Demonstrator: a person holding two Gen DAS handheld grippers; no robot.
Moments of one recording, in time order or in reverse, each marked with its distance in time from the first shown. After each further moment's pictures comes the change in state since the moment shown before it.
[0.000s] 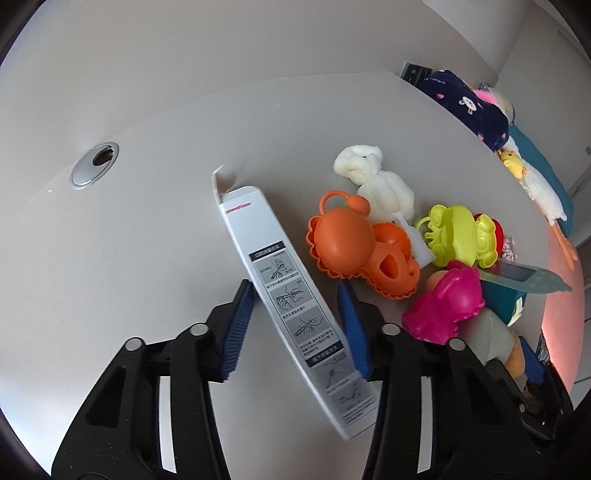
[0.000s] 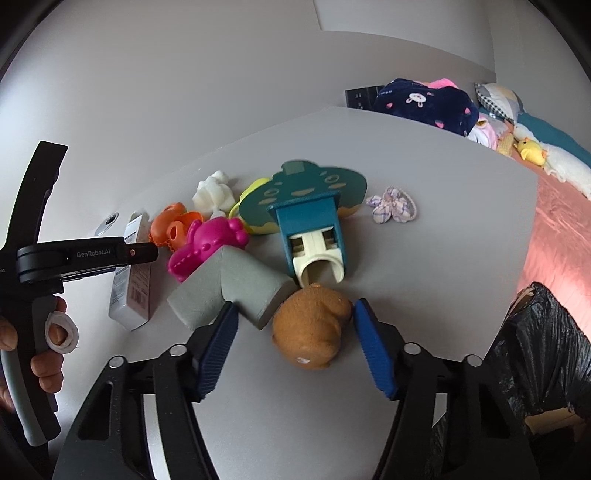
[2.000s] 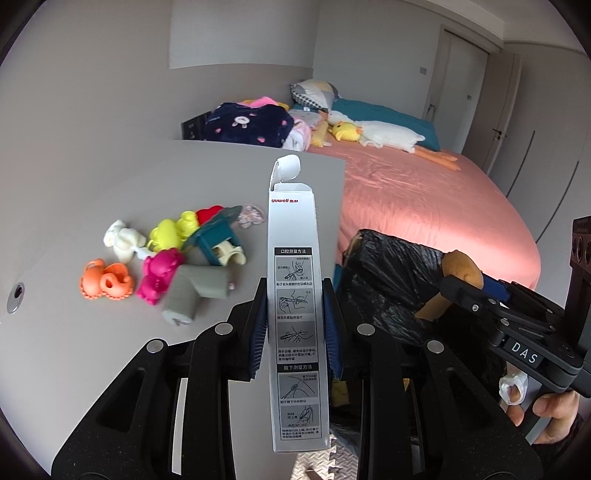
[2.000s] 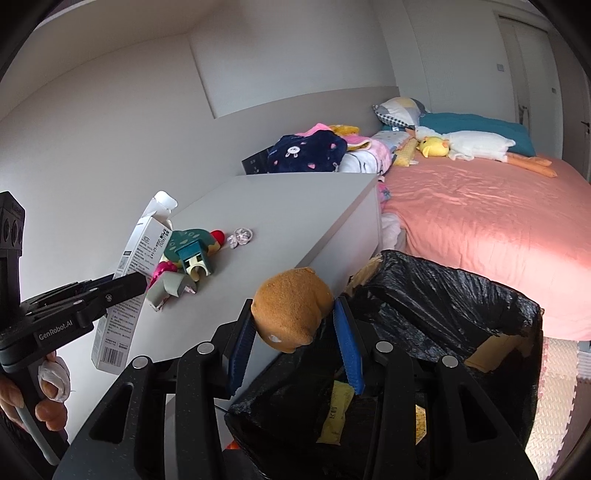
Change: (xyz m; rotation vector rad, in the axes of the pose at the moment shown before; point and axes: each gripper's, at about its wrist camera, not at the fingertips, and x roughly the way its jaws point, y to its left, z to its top) left arm -0.114 -0.160 -0.108 0.569 -0.225 -0.376; right arm -0.177 -0.091 -0.079 0.246 -0.255 -0.195
